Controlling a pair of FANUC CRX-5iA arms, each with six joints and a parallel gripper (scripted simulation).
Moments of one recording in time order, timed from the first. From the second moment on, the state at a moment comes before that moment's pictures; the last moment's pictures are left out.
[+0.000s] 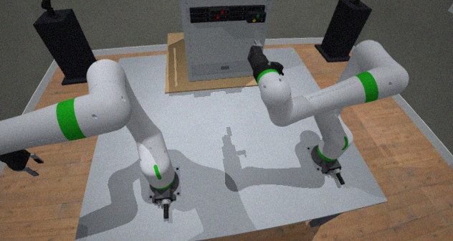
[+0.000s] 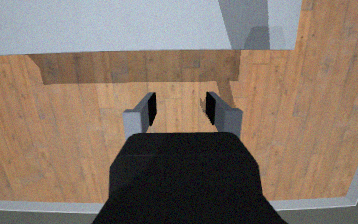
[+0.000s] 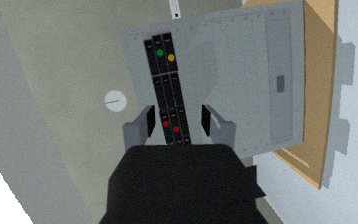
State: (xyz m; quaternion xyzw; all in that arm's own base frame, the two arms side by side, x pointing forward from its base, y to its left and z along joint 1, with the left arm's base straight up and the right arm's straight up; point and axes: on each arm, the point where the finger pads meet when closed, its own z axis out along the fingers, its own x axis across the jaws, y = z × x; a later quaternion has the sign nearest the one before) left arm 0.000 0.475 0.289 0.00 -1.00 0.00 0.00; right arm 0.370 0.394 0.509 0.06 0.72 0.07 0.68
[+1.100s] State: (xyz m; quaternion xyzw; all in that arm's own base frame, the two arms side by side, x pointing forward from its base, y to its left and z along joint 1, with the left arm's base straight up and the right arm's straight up) left arm 0.000 0.475 0.289 0.00 -1.00 0.00 0.00; right arm 0.485 0.404 0.519 0.00 0.71 0.00 0.71
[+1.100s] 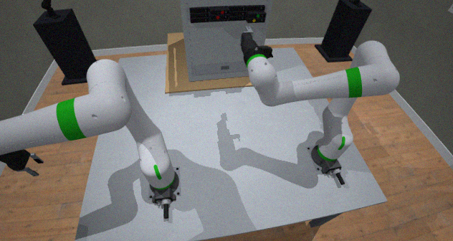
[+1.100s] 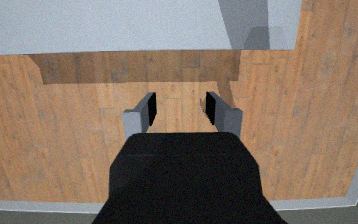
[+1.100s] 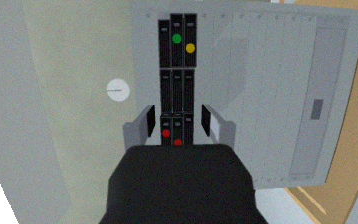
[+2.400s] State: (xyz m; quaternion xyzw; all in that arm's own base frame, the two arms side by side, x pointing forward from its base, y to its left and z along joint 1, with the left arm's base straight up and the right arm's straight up) left arm 0.000 0.475 0.289 0.00 -1.00 0.00 0.00; right arm 0.494 0.399 0.519 0.00 0.71 0.00 0.71
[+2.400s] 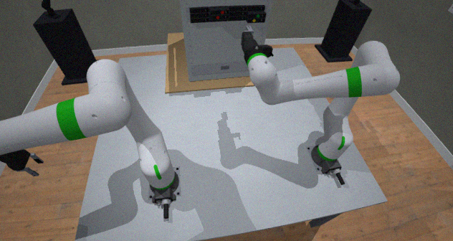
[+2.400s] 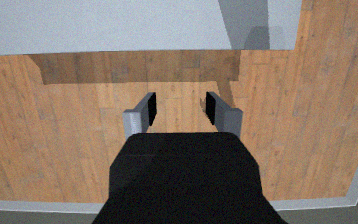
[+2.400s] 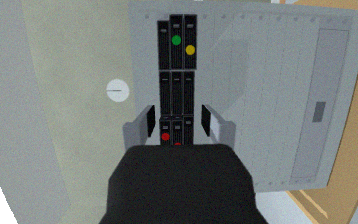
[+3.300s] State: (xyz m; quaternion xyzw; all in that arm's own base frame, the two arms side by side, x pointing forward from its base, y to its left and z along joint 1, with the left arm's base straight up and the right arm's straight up) left arm 0.000 0.475 0.289 0.00 -1.00 0.00 0.00; right arm 0.603 0.341 0.508 0.00 0.71 0.00 0.71
